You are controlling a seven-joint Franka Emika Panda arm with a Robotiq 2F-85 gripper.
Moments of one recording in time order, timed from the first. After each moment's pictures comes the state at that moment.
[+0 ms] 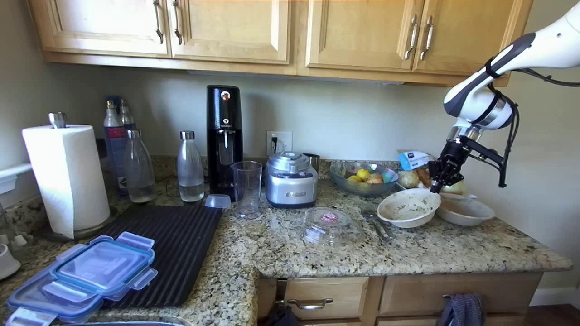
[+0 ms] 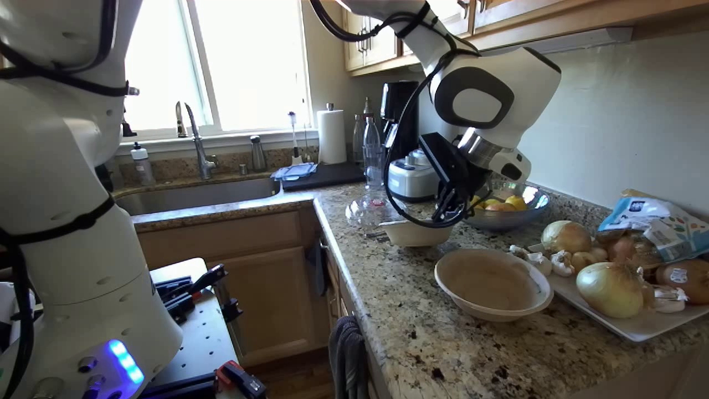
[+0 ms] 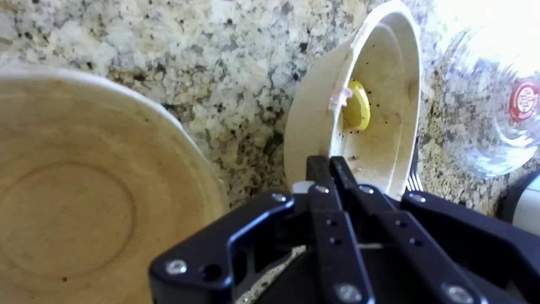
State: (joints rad) arm -0.24 0.49 -0.08 -1.85 0.55 2.09 -0.31
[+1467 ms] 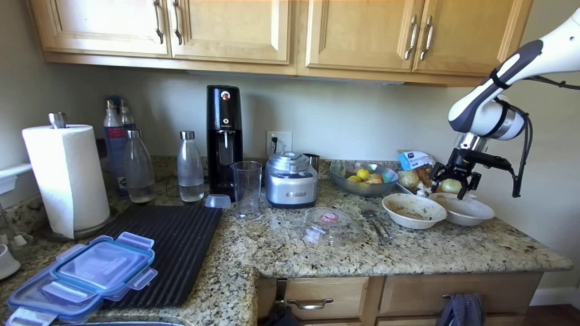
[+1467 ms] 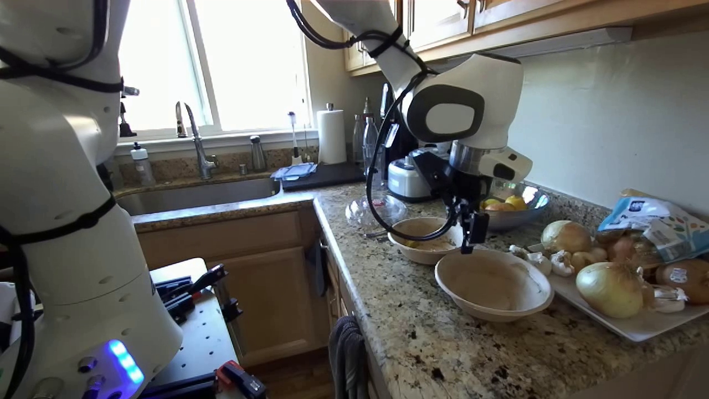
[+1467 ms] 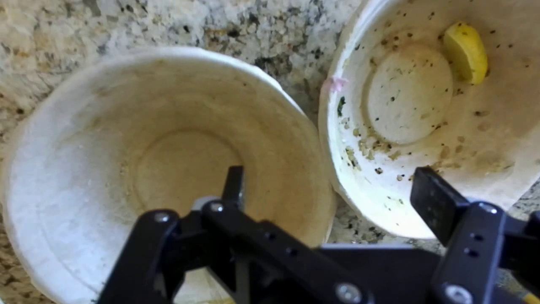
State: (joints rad) arm -0.20 0.43 -0.10 -2.04 0.37 2.49 -0.05
